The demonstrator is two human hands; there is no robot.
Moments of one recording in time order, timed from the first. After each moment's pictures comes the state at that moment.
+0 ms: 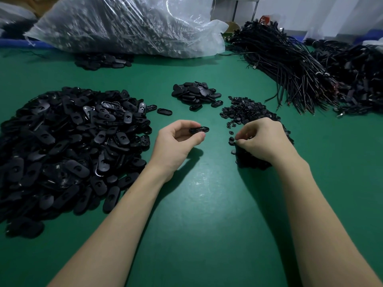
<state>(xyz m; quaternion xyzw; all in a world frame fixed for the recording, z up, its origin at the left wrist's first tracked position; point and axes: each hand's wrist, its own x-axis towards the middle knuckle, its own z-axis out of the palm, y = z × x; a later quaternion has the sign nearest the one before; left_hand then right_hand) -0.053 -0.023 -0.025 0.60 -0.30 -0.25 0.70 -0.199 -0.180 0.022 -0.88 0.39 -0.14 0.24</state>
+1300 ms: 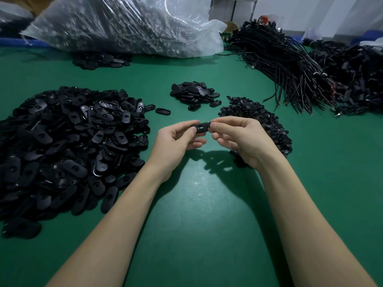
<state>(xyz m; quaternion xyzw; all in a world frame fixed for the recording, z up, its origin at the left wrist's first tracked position) -0.056 -0.022 -0.021 0.57 -0.28 -0.29 0.71 -0.178 -0.147 0.025 -0.61 0.30 -0.21 0.70</state>
